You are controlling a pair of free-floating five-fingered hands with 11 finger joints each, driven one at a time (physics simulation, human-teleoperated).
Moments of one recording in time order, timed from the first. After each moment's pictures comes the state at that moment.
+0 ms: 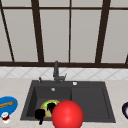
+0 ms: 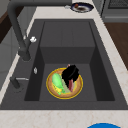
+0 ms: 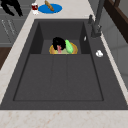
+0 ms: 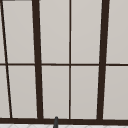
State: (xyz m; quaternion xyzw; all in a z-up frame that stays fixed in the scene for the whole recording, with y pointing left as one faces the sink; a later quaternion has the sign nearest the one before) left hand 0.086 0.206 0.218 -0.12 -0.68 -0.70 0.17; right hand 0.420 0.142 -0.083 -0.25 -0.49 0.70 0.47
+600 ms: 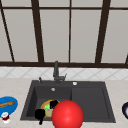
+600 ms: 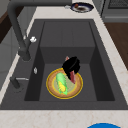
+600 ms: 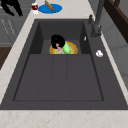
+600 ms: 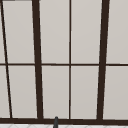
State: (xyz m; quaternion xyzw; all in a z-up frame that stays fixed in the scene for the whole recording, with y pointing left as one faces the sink) left hand 0.086 0.206 0.218 -0.12 -0.68 -0.70 0.17; right hand 0.414 0.110 -0.041 -0.25 -0.50 0.69 0.46
